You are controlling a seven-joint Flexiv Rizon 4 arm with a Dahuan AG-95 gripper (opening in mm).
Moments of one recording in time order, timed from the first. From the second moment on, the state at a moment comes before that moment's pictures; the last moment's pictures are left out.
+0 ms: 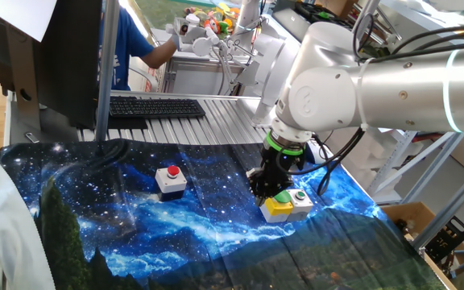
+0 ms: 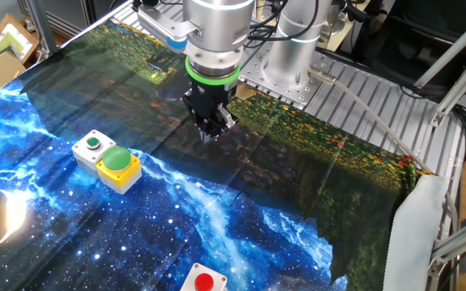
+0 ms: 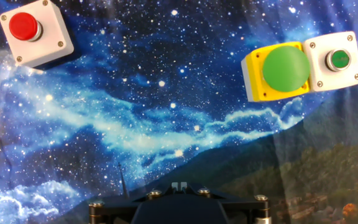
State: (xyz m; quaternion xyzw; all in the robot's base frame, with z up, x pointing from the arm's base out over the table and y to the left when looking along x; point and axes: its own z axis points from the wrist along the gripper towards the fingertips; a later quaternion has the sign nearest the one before) arm 0.500 0.000 0.170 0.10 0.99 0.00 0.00
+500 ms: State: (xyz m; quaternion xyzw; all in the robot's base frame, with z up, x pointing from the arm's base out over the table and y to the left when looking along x) arm 0.500 0.000 0.172 0.08 1.00 0.00 0.00
